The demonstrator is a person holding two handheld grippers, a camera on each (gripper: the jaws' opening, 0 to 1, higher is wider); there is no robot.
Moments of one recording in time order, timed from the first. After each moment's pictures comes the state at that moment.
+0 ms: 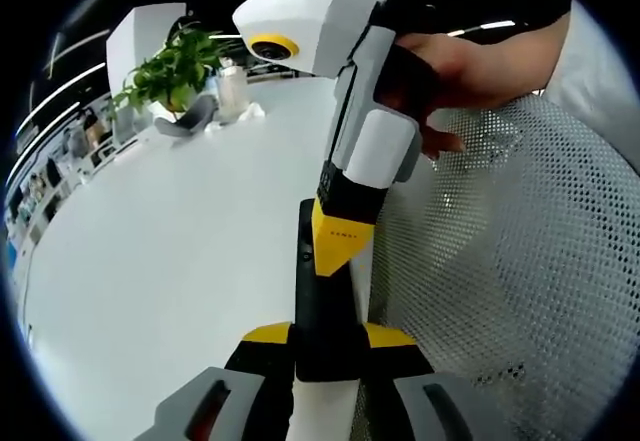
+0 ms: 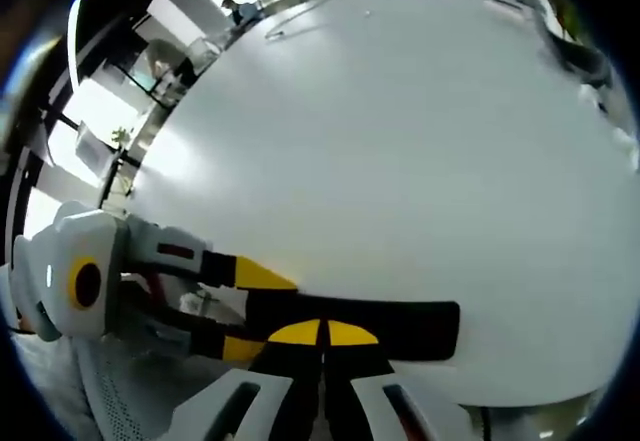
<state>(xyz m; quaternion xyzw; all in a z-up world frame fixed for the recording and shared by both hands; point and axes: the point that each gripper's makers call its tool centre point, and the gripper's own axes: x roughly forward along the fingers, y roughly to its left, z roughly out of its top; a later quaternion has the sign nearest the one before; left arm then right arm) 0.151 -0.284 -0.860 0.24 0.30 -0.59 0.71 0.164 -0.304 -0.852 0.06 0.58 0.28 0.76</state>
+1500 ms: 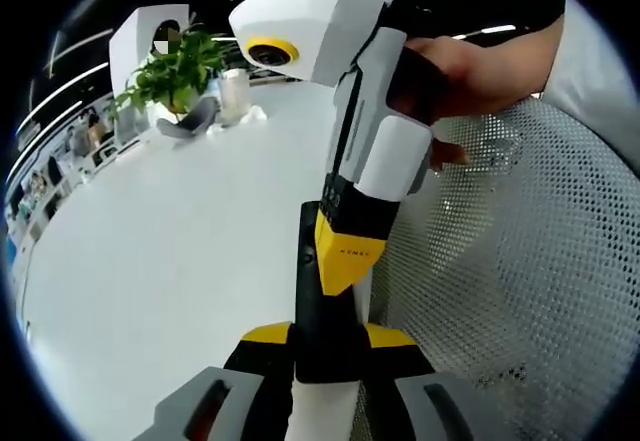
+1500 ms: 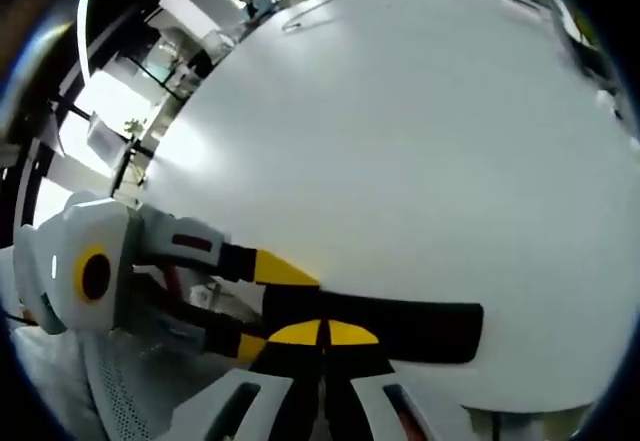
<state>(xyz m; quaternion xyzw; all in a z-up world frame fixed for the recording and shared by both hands) 0.151 -0.284 -0.859 0.24 0.29 -0.59 0.72 0.157 -0.291 -0.852 0.07 0.59 0.31 0.75</state>
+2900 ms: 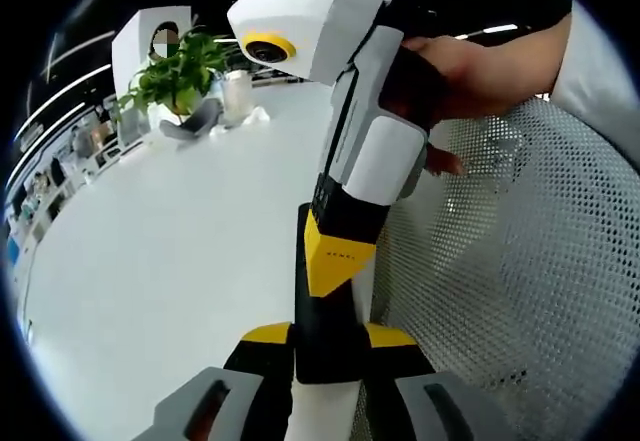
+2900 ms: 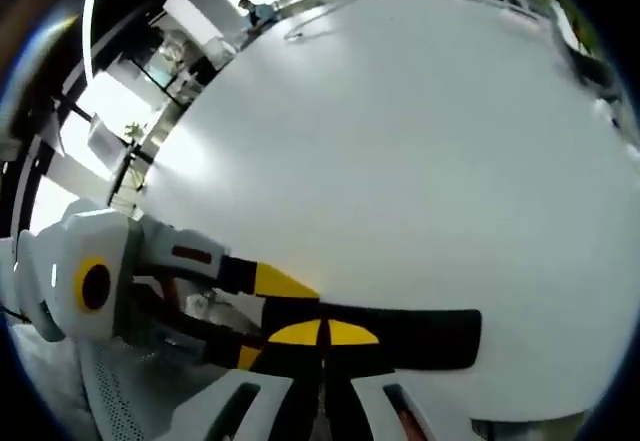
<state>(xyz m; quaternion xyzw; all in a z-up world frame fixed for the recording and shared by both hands) 0.153 -0.285 -0.859 0.24 0.29 -0.58 0.72 0.165 -0.287 -0.850 0.05 0.56 0.31 0.76</state>
